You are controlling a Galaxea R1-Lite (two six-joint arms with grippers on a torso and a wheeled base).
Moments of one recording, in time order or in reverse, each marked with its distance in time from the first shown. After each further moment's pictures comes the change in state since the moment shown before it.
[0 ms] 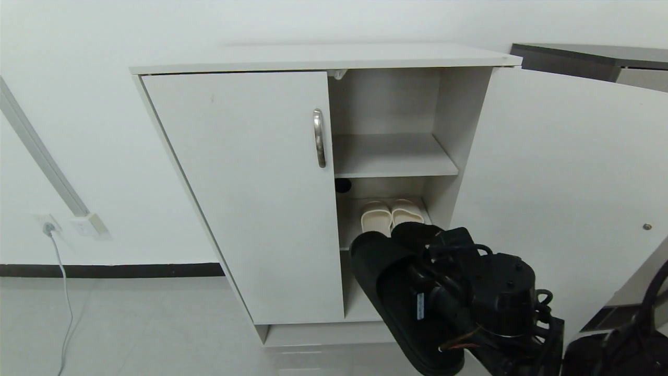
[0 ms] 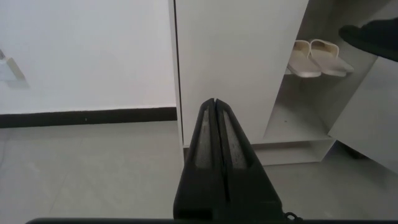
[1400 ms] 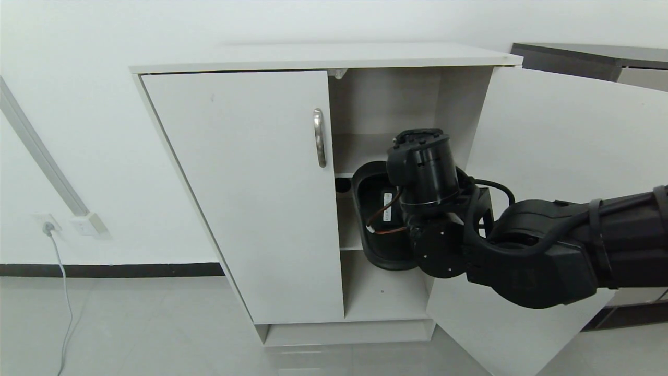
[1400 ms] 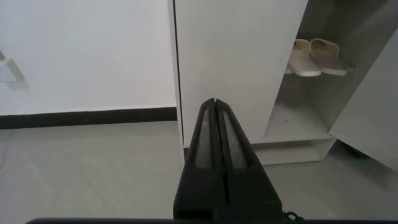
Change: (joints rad) left arm 0.000 0.000 0.000 0.000 -0.002 0.006; right arm 0.026 0.027 -0.780 0.830 -0.372 0.117
